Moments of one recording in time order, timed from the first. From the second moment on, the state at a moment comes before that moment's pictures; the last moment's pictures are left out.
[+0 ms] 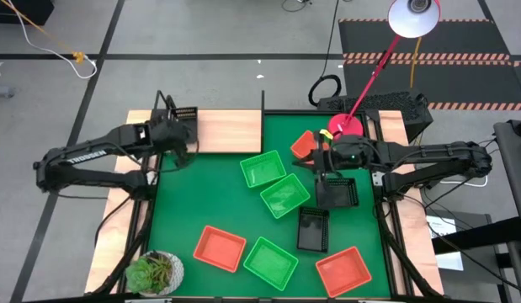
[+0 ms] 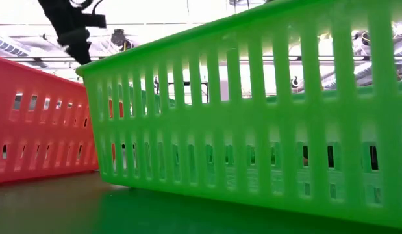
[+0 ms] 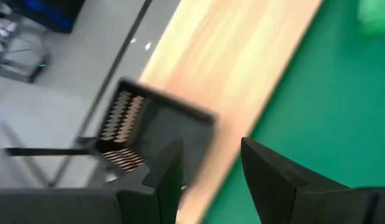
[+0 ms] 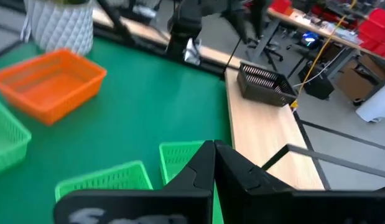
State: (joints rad) left arm 0.30 0.92 0.95 -1.04 -0.44 -0.01; right arm -0.04 1.04 0.83 -0.14 0.03 -0.31
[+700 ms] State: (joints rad) left arm 0.16 0.97 0.60 -0.72 -0.63 -0.24; right arm -0.04 1.23 0.83 0.09 0.03 -0.28
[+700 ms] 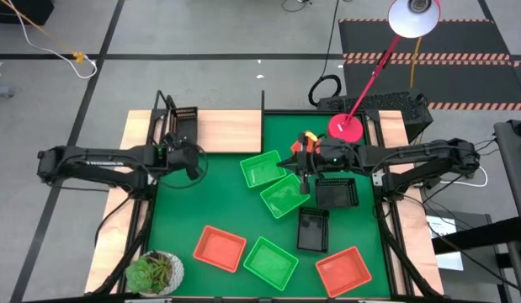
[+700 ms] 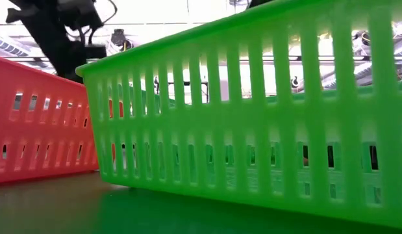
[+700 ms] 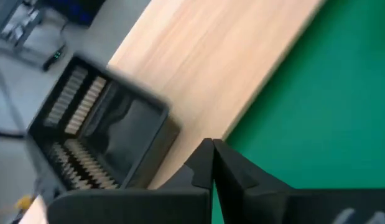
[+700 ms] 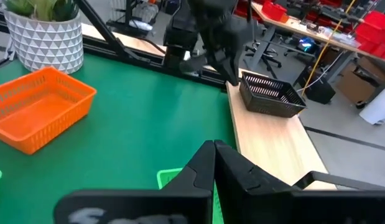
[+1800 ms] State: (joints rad) left arm 0.38 1.14 0.55 -0.75 -0.74 -0.32; right arm -0.04 1.23 0.83 0.10 0.03 -0.34
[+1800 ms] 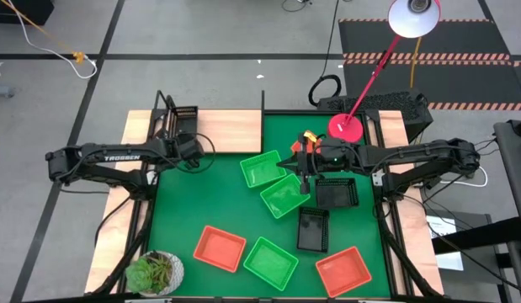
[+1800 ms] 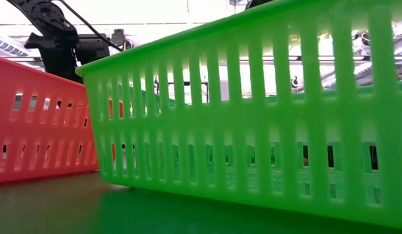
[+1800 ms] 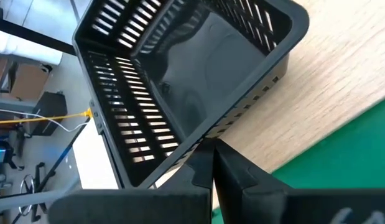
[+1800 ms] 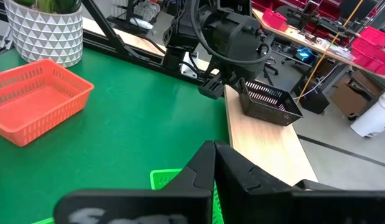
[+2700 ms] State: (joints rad) left arm 0.14 1.14 0.84 -0.94 -0.61 -0.43; right arm -0.04 1.31 0.83 0.18 0.15 -0.17
